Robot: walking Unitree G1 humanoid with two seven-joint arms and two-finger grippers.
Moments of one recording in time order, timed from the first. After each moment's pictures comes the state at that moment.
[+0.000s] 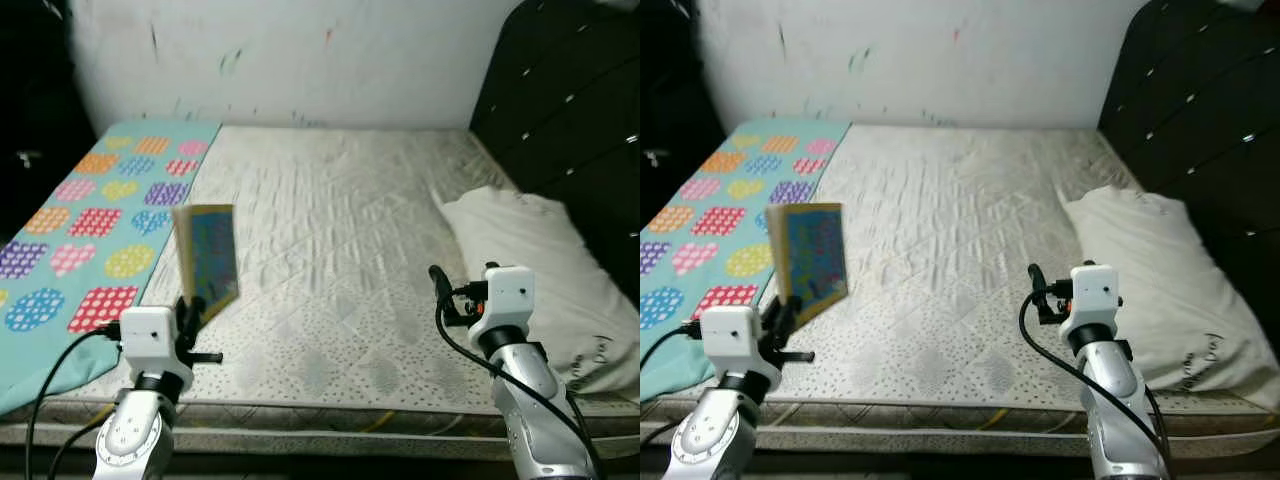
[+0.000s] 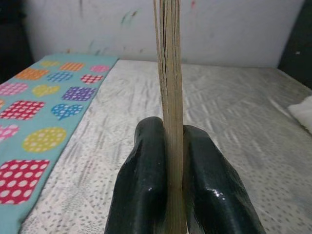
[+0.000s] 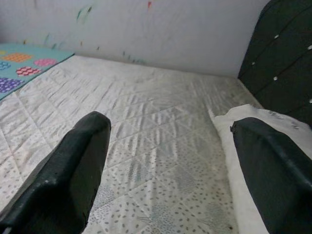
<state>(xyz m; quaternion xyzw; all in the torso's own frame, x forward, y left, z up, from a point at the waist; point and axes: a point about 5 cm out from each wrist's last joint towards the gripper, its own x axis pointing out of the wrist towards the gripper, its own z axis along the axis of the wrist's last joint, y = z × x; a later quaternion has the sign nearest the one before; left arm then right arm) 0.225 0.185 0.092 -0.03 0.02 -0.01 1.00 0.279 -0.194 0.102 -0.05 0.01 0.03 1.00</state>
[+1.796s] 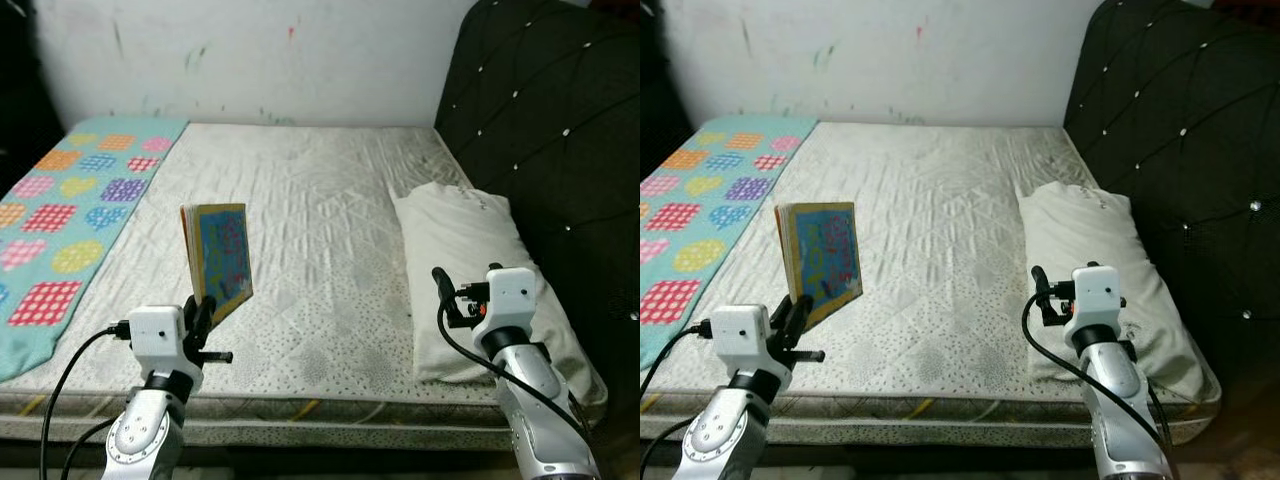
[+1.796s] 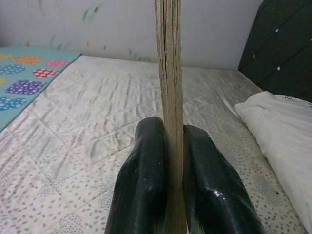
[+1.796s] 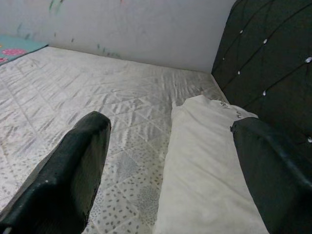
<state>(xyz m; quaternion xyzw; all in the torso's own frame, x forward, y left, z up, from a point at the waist) 0.228 0.176 0.089 -0.05 0.02 -0.04 1.00 0.281 -0.198 0.098 -0.06 0.01 0.02 1.00</state>
